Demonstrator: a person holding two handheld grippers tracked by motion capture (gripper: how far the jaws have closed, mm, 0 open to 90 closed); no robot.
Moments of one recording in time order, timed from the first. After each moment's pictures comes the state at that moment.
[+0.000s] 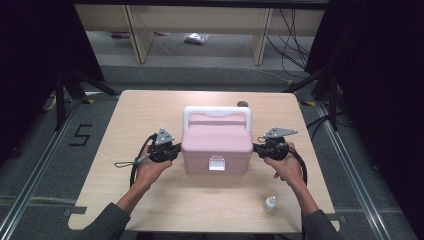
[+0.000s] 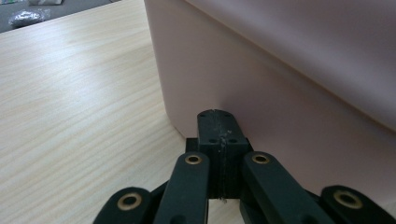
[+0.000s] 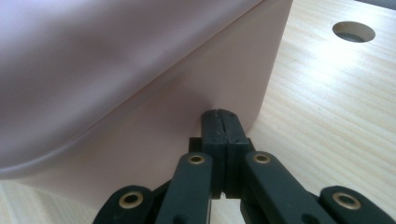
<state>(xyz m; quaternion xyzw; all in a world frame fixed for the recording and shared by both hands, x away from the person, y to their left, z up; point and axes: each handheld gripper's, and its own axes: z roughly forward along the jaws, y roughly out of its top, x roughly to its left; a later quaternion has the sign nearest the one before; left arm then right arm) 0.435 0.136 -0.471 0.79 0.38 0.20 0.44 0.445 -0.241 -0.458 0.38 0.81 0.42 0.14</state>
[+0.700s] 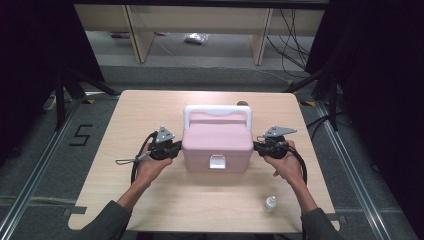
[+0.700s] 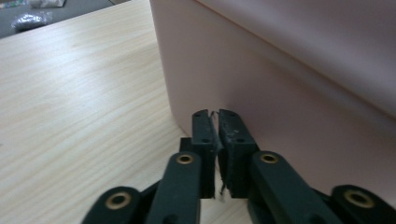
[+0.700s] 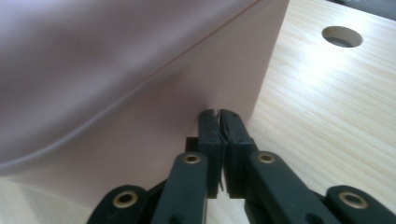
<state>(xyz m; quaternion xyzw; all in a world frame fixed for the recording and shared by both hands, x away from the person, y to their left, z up) 0.442 0.138 -0.471 0.79 0.37 0.20 0.43 0.449 -0.241 -0.458 0.38 0.82 0.41 0.16</state>
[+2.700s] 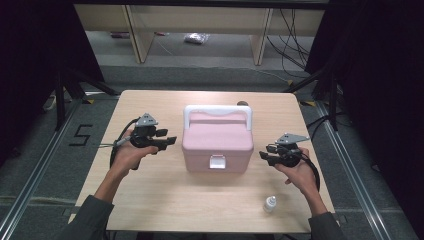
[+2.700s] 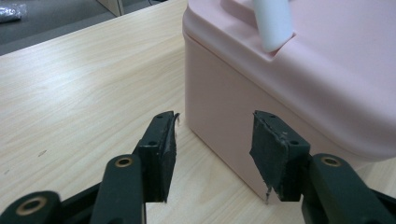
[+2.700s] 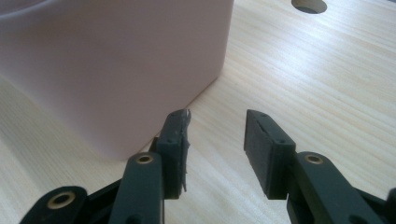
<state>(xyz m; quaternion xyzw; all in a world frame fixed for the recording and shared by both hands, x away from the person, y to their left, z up) 0.449 0.177 -0.420 0.80 0.37 0.16 0.45 0.426 -0.274 -0.462 0.39 0.82 0.38 0.17</state>
